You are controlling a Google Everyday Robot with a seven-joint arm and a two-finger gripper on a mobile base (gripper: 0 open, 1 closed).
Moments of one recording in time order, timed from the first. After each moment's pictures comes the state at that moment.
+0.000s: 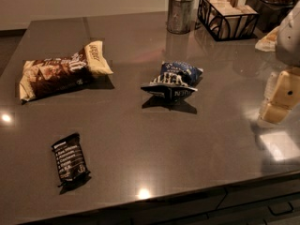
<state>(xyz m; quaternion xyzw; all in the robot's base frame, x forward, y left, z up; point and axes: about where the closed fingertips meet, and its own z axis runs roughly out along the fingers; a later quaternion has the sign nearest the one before) 0.438 -0.217 0.976 -0.60 0.78 -0.03 0.16</state>
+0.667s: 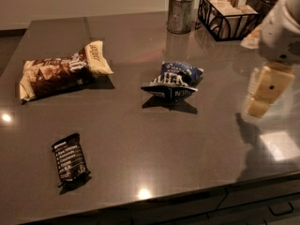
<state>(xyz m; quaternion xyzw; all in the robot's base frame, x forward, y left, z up) 0.452 -0.196 0.975 -0.61 0.77 -0.03 0.16</state>
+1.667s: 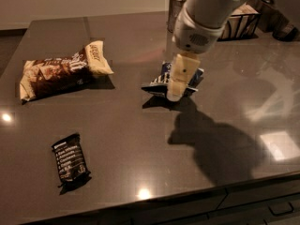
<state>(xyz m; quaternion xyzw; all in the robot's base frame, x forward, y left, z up) 0.540 -0.068 0.943 -0.65 0.73 0.02 0.18</state>
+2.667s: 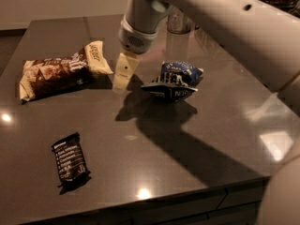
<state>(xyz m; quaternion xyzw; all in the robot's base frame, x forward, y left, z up) 0.600 0.062 0.906 -0.66 0.72 0.08 0.20</state>
